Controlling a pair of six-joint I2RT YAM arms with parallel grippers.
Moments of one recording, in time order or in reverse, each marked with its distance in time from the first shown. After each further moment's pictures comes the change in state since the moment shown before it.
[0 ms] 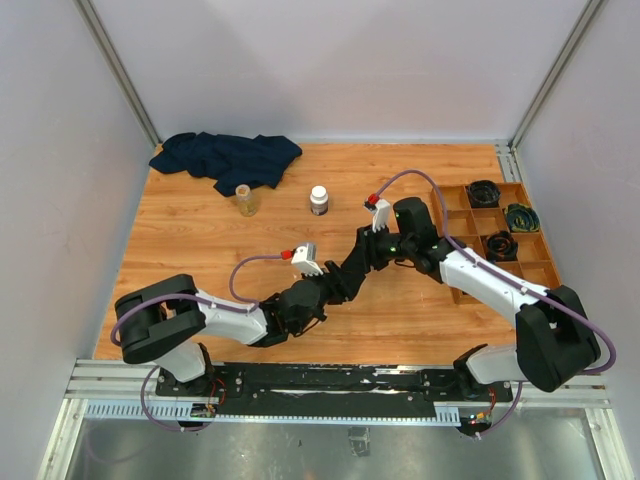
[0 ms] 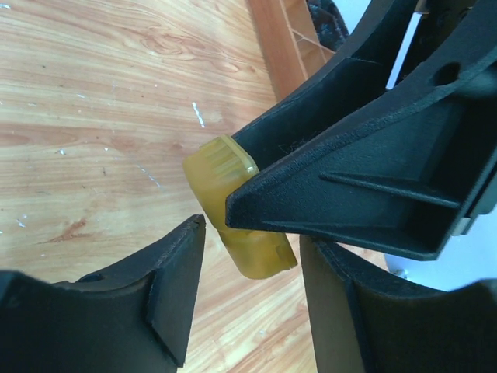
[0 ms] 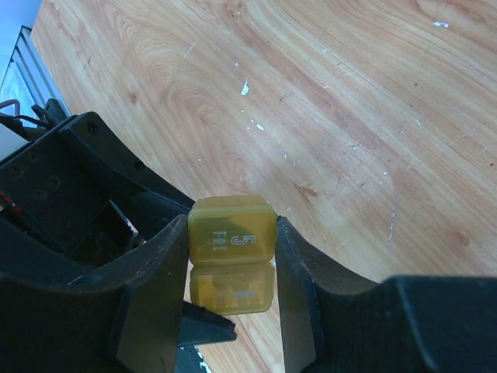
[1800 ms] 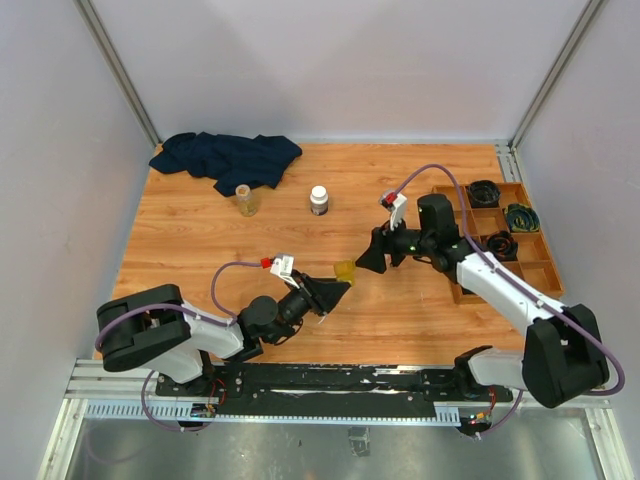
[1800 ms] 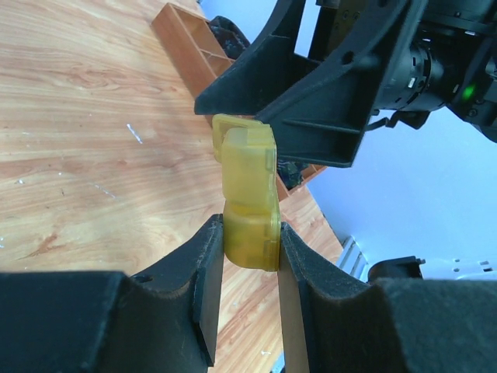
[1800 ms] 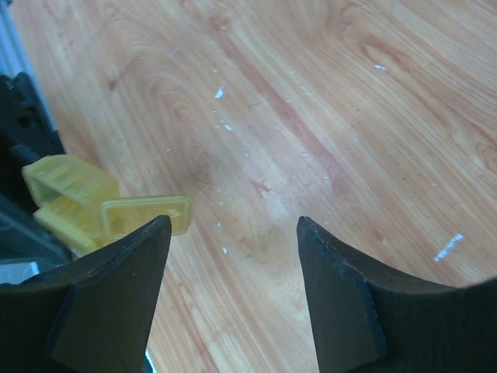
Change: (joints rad) left arm -0.005 -0.101 -0.244 0.408 0.132 0.163; right arm -0.130 -0.087 -0.030 -0.031 -0.087 -0.243
